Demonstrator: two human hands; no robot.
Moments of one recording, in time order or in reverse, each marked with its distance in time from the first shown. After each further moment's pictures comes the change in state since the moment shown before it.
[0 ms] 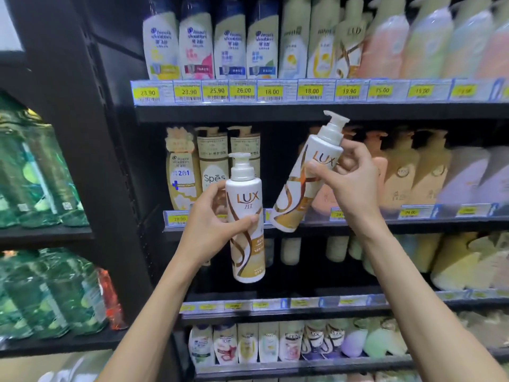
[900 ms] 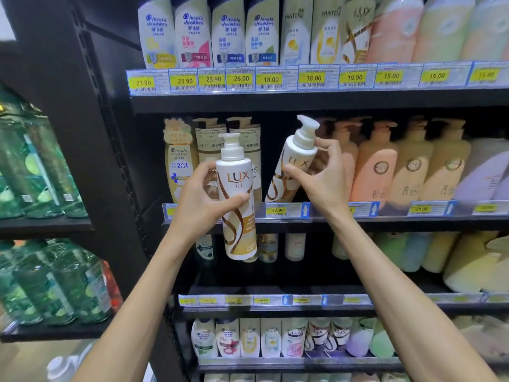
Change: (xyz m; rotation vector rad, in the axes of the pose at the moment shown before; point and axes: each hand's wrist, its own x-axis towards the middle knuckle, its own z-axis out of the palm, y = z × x) left_hand 0.023 -0.007 -0.007 0.109 0.089 0.047; right_hand 0.017 0.062 0.027 -0.116 -0.057 -0.114
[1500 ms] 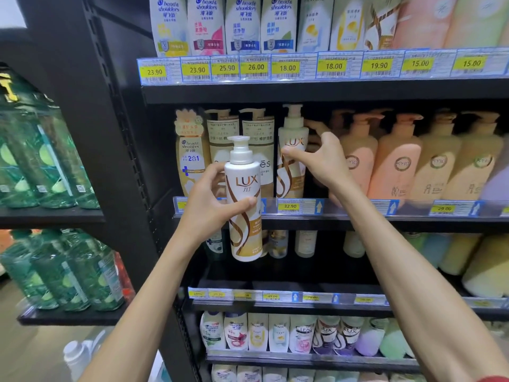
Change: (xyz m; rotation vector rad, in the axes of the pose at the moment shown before) left_hand -0.006 -0.016 -0.005 0.027 -0.025 -0.035; right_hand 0.039 0.012 0.023 -0.224 -0.164 0.168
